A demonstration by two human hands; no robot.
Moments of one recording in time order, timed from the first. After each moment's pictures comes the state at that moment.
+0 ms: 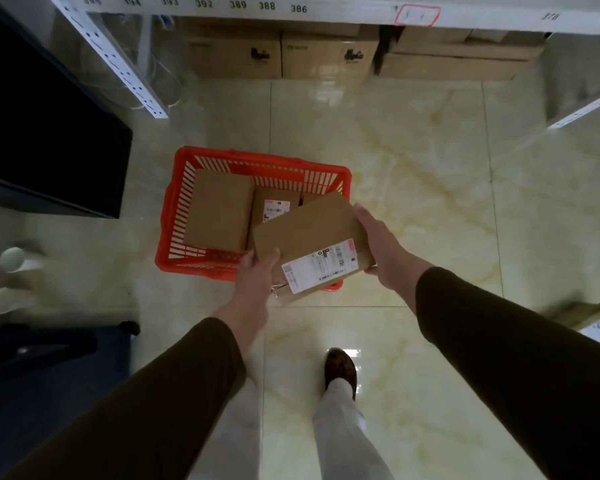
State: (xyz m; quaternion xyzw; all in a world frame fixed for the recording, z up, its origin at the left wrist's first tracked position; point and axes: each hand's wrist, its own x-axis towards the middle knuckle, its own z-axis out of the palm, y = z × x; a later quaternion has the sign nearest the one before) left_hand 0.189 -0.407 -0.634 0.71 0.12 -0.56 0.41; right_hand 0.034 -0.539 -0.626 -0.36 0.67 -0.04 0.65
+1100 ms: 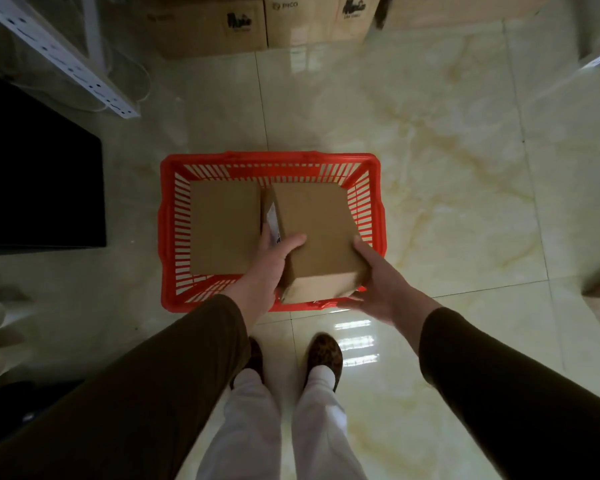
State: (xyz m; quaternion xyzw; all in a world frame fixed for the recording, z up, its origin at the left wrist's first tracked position) left_hand 0.276 -0.471 -0.729 0.67 0.00 -0.67 0.32; right_hand 0.083 -0.504 -0.746 -0.03 0.65 -0.12 0.75
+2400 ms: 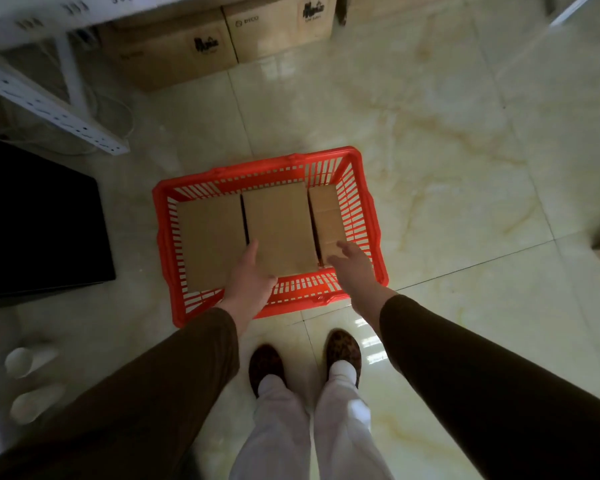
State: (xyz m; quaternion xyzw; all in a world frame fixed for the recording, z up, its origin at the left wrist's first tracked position) left_hand 0.306 -0.442 -0.750 0.79 -0.34 -0.50 0.05; right_hand 0.122 -0.487 -0.748 -0.26 0.75 -0.10 0.60
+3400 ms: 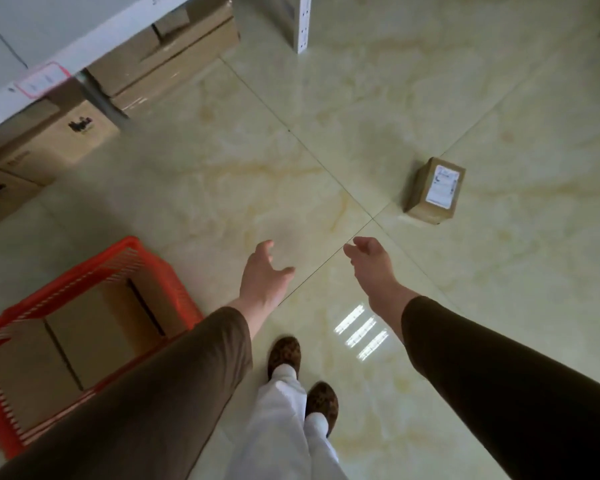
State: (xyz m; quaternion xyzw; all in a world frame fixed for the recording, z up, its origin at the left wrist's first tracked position) left_hand -0.138 -0.541 -0.650 0.67 -0.49 -0.55 0.05; right_hand -0.327 -0.495 -0.654 -0.12 0.80 -0.30 0.51
